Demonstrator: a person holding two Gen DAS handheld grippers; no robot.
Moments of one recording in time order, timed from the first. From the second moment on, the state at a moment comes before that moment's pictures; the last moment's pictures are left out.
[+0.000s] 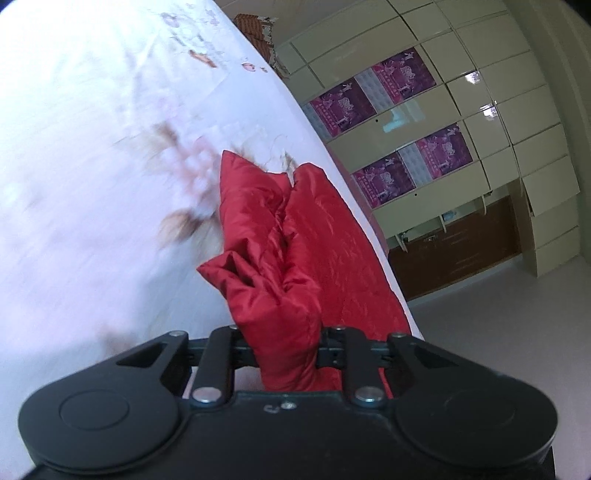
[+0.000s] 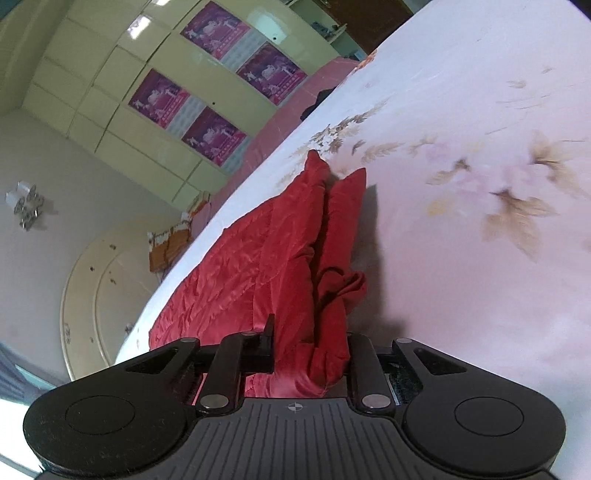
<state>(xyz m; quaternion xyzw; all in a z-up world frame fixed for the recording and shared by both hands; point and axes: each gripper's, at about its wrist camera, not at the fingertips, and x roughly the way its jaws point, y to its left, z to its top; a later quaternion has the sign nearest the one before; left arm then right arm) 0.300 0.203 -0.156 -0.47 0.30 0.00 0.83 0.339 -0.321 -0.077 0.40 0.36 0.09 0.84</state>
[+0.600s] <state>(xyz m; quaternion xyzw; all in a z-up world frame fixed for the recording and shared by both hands) 0.181 0.185 -0.149 -0.47 0.30 0.00 0.83 0.215 -0.354 -0.065 0.39 0.38 0.09 0.84</state>
